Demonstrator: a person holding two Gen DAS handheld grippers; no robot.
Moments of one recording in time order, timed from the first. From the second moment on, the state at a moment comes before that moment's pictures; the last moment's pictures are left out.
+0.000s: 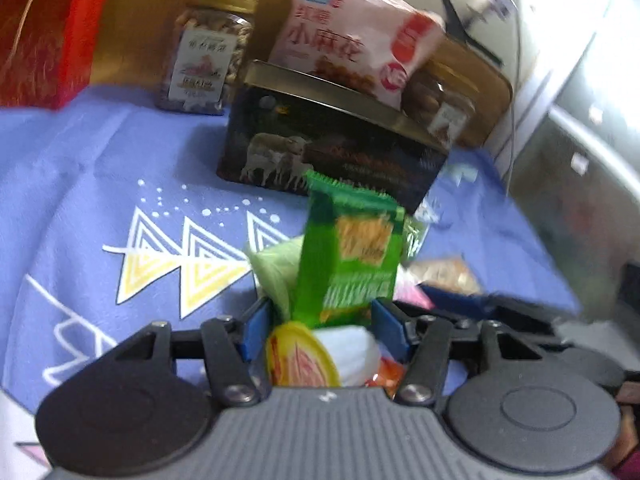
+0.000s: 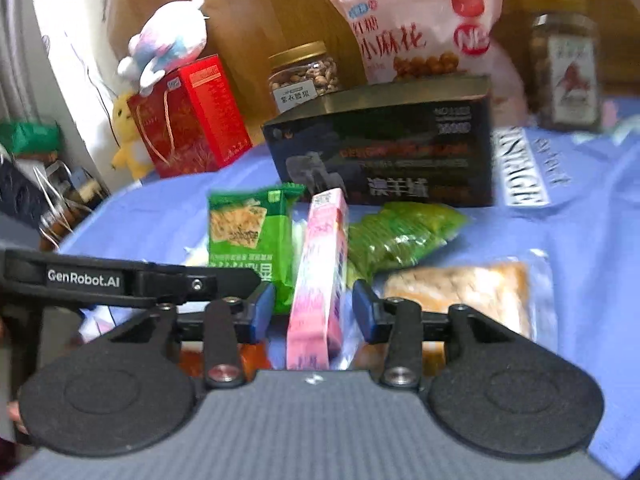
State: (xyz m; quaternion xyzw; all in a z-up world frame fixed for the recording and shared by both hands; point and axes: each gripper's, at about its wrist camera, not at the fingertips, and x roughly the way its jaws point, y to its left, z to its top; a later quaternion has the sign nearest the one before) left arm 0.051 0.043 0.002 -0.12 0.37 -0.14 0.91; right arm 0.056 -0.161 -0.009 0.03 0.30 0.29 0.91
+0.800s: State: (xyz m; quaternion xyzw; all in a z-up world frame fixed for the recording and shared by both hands) left arm 0.043 0.100 0.006 0.06 0.32 0.12 0.94; right arm 0.065 -0.086 -0.004 -0.09 0.23 0.27 0.93
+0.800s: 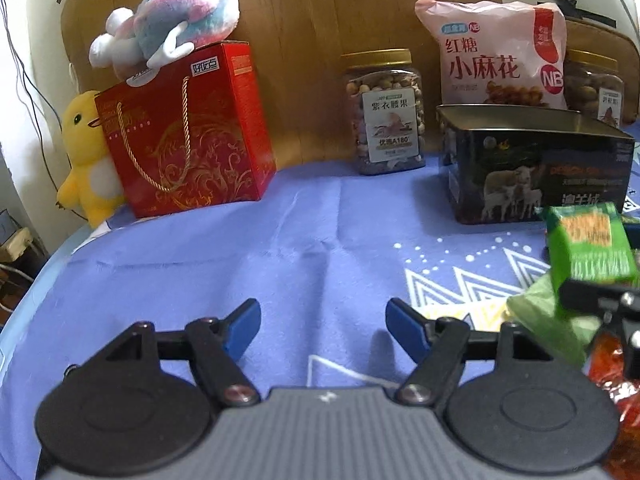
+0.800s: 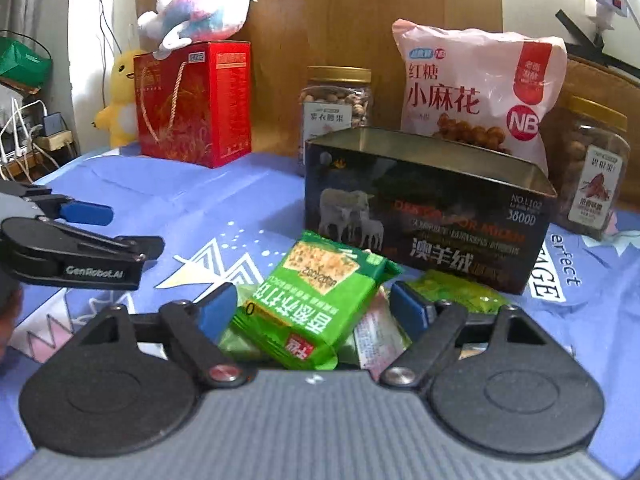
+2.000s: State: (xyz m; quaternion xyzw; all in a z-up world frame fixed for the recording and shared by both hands) left arm 0.076 0.121 0.015 -0.09 0.35 -0.13 0.92; right arm 0.025 -0.064 -0.015 -0.20 0.20 0.35 0.89
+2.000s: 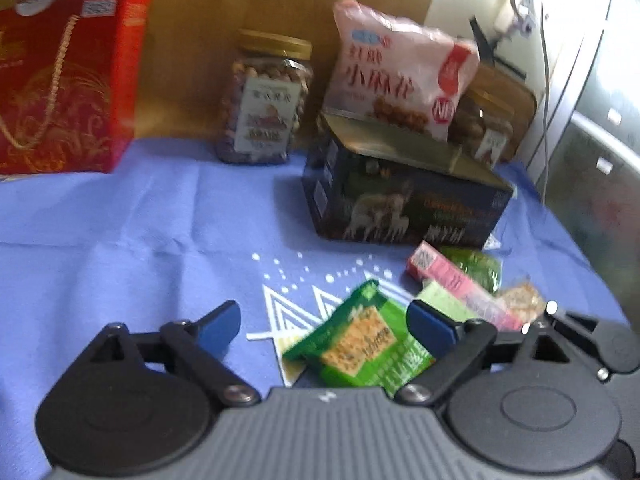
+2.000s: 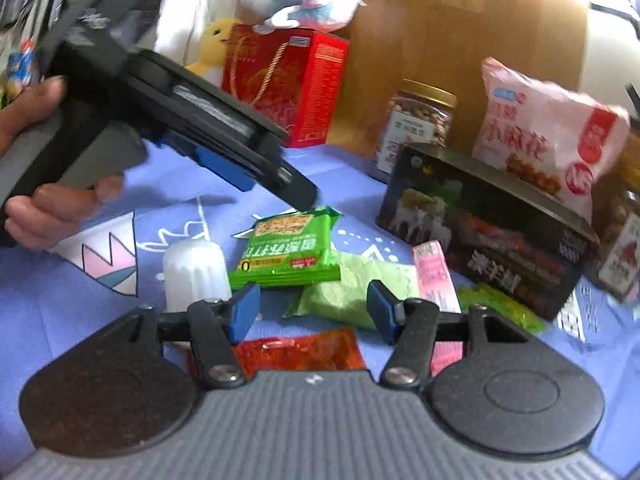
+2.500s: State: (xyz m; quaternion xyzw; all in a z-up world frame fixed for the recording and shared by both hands) left arm 0.067 0.116 0.036 -0.13 0.33 -0.15 0.92; right arm 0.032 -0.054 -0.006 -0.23 0.15 0.35 0.90
